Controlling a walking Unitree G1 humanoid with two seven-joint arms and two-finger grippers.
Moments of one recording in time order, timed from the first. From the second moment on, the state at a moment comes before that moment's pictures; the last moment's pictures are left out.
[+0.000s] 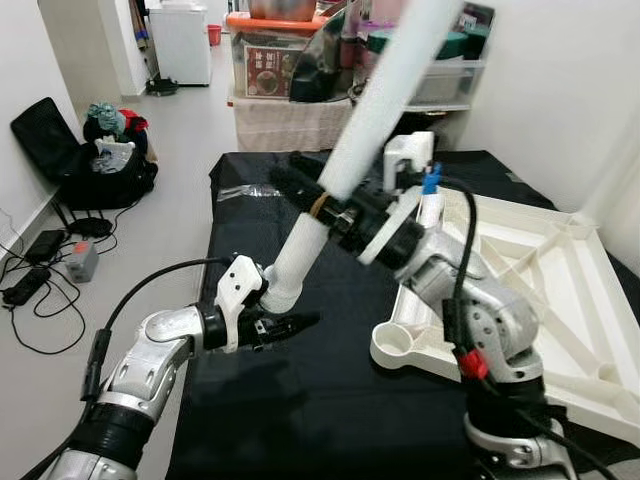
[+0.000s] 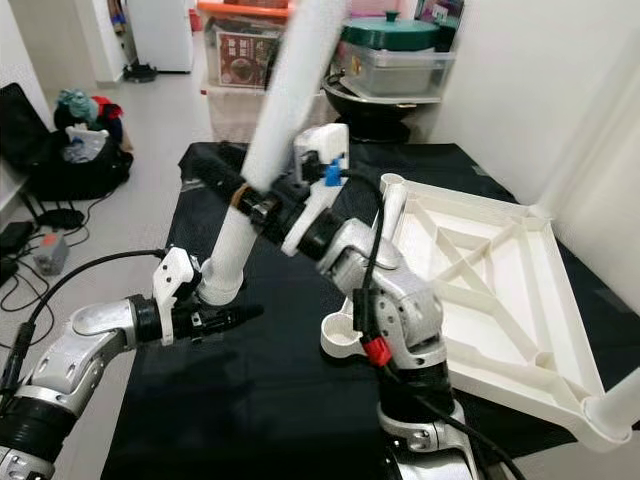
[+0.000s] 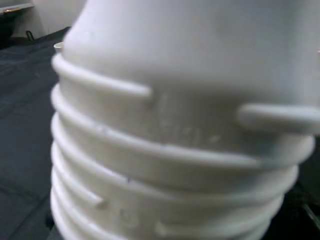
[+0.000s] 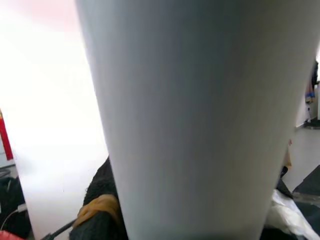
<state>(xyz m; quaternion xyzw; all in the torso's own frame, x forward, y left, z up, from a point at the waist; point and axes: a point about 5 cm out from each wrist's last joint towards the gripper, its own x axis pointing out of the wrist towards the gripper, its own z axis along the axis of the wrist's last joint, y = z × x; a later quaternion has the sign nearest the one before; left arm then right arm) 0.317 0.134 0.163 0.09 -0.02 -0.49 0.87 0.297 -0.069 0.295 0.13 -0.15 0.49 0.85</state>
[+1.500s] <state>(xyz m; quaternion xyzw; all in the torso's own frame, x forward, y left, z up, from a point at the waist) 0.322 0.147 0.166 0.09 -0.05 -0.43 0.90 0.363 -0.186 0.302 0.07 -0.13 0.15 0.98</state>
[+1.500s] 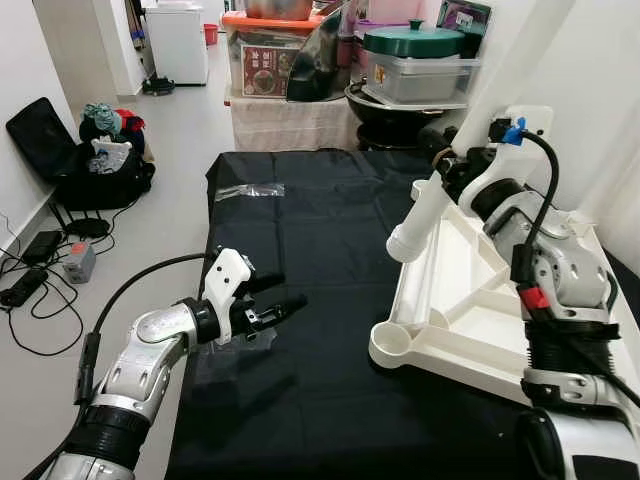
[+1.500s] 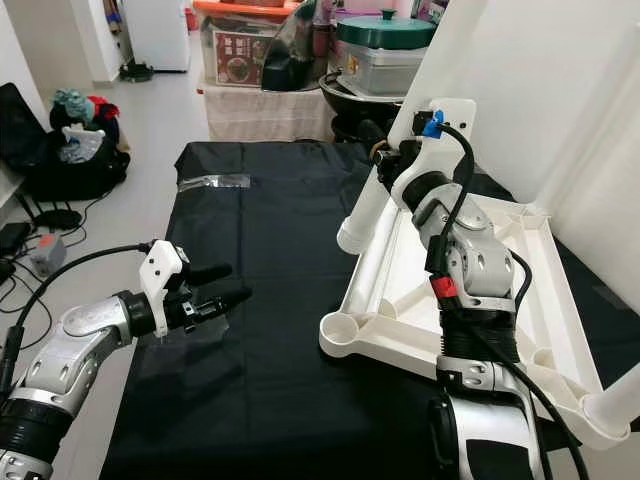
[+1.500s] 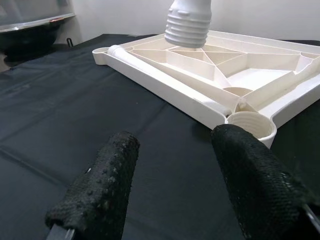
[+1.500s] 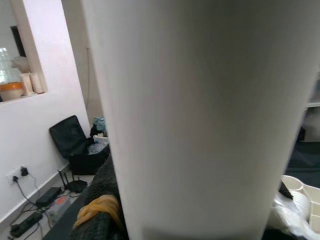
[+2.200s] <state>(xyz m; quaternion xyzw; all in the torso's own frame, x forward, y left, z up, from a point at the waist) 0.323 0.146 0.168 0.09 -0.05 -0.43 0.90 0.367 -0.172 0.300 0.09 -0.12 0.17 0.97</state>
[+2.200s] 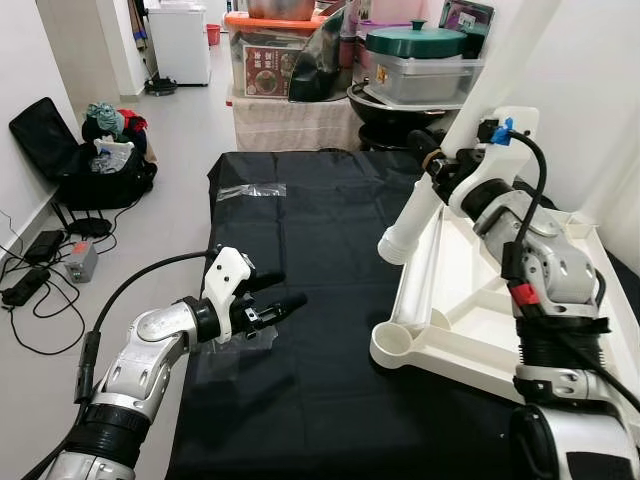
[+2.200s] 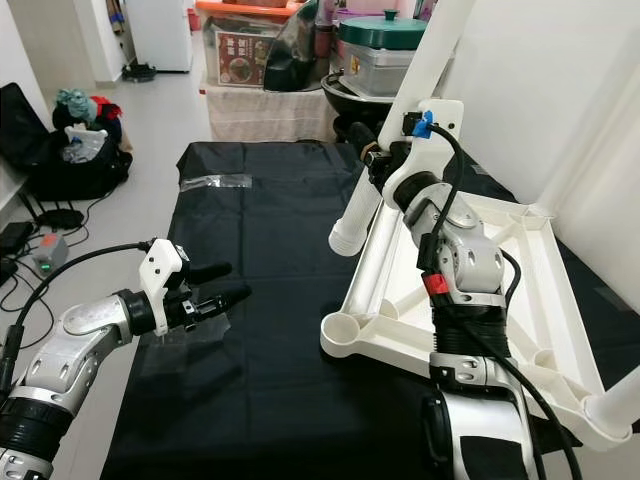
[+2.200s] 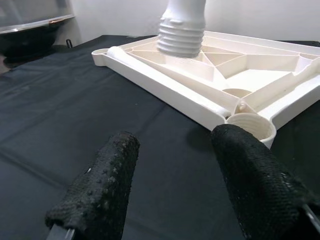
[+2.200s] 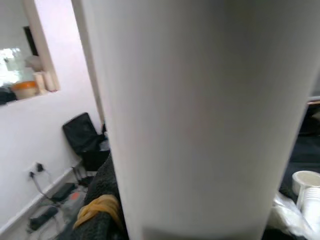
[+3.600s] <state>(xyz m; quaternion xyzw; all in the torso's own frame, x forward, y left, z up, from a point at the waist) 0.351 0.137 0.166 0.19 -0.06 -0.37 0.91 0.312 -0.043 0.295 0.12 -0.10 0.38 0.91</state>
